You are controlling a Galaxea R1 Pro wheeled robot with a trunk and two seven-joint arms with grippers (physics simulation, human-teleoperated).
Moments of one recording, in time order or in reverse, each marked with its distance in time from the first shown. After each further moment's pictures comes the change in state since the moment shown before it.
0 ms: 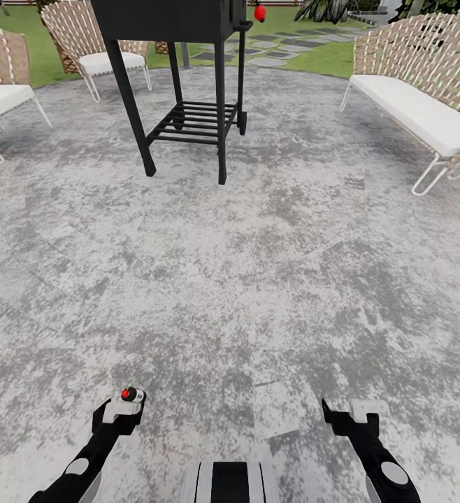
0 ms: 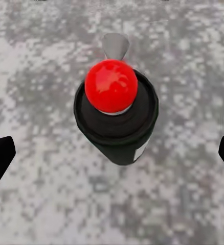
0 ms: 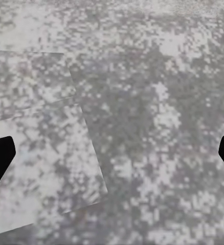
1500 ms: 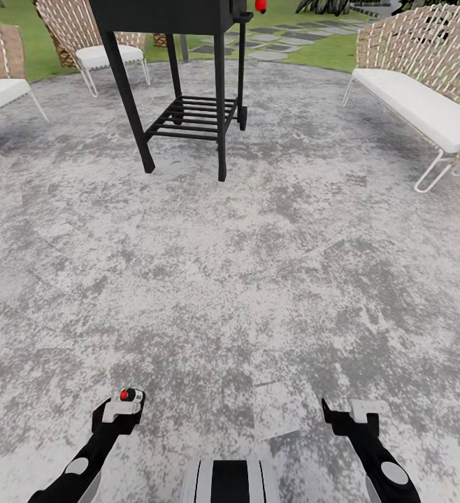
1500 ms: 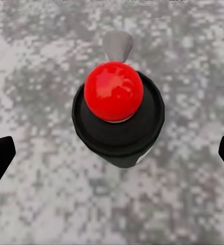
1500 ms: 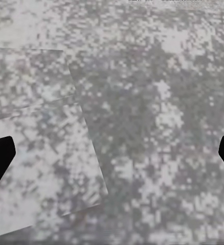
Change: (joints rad) left arm 0.000 0.001 0.000 -0.003 0.001 0.000 0.000; right arm 0.000 0.000 0.000 0.000 0.000 0.000 0.000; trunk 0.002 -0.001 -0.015
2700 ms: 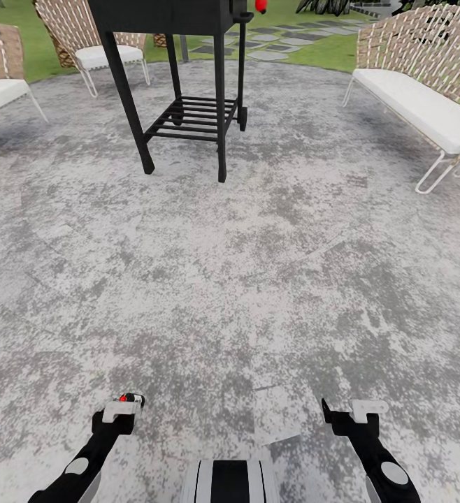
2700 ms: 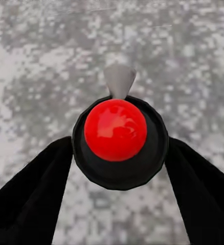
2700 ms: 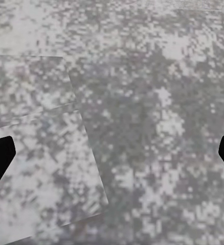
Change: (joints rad) left arm 0.000 0.000 -0.001 0.000 0.000 -0.001 0.000; right arm 0.000 0.000 0.000 0.000 0.000 0.000 0.000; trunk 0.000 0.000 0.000
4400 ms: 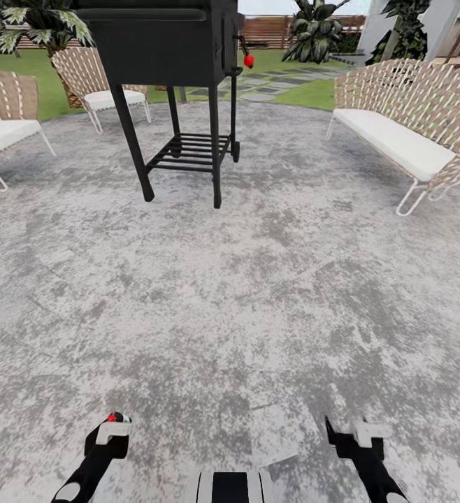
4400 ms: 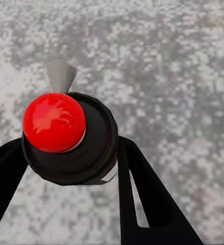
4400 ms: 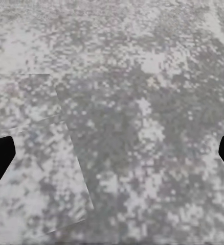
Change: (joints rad) left arm 0.070 0.007 0.000 0.002 0.003 0.004 -0.002; right arm 0.006 -0.002 -0.015 0.200 0.003 -0.209 0.001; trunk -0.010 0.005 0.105
